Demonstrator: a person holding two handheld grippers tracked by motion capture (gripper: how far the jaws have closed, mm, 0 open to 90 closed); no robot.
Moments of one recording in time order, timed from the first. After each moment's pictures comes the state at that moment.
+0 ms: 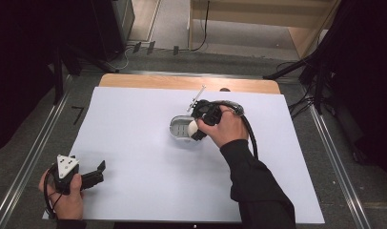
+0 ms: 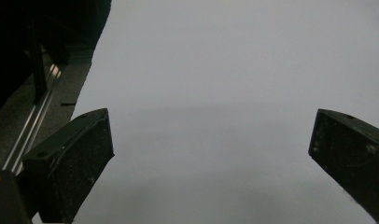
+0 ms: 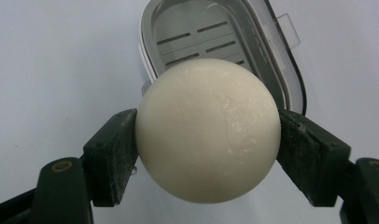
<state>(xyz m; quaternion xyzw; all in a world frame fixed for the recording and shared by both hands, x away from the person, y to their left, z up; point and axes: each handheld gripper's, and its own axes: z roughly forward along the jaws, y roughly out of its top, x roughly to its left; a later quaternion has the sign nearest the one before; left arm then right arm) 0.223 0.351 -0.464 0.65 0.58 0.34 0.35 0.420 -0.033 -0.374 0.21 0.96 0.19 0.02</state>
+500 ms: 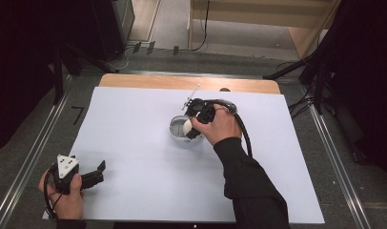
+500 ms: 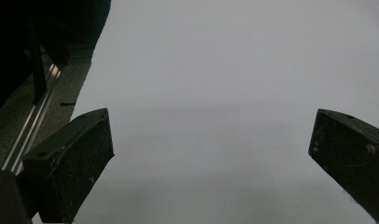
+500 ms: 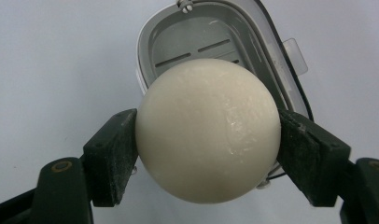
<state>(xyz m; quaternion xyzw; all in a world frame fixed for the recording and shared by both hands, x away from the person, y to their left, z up) 0.223 0.351 -0.464 0.65 0.58 0.34 0.35 0.429 -0.017 -0.380 0.21 0.96 0.19 0.02</state>
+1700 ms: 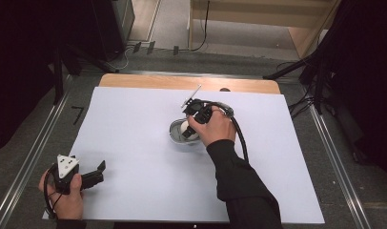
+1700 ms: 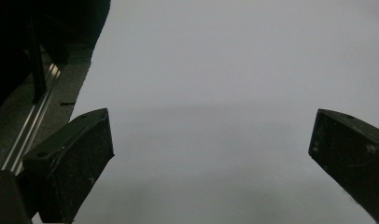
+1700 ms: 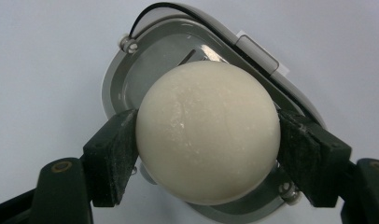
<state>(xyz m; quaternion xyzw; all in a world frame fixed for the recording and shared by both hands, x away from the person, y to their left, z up) 0.223 0.351 -0.464 0.65 0.58 0.34 0.34 0.436 -0.012 -0.397 0.29 0.93 0.20 0.00</state>
